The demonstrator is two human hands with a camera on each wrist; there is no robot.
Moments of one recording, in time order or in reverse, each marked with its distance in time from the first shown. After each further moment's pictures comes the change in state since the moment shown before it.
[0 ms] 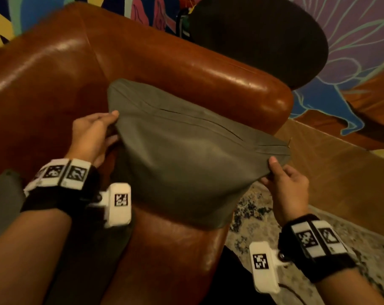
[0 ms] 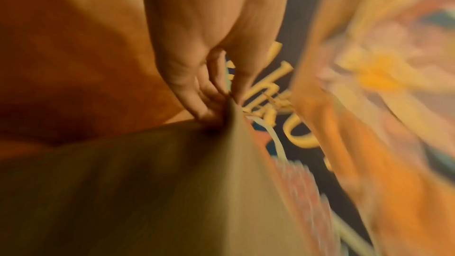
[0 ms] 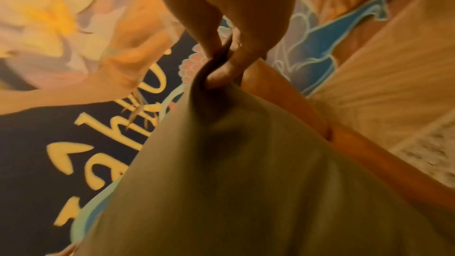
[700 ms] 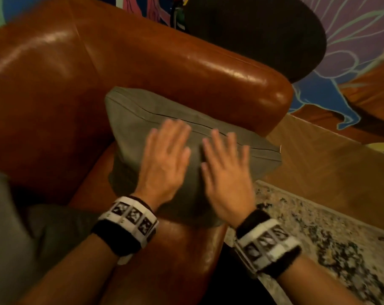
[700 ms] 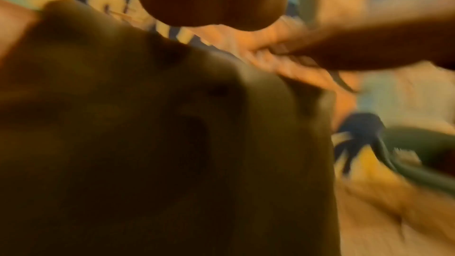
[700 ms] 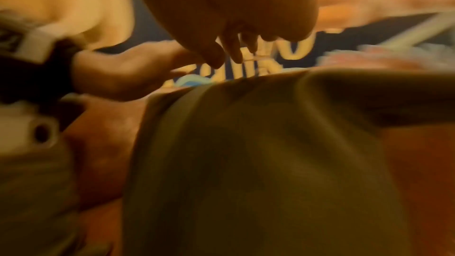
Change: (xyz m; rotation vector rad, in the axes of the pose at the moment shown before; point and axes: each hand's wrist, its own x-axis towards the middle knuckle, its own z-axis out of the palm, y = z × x) left_hand -0.079 -0.075 0.068 0.986 -0.246 1.111; right_hand -0.035 0.035 0.069 -1.287 -0.243 -0.956
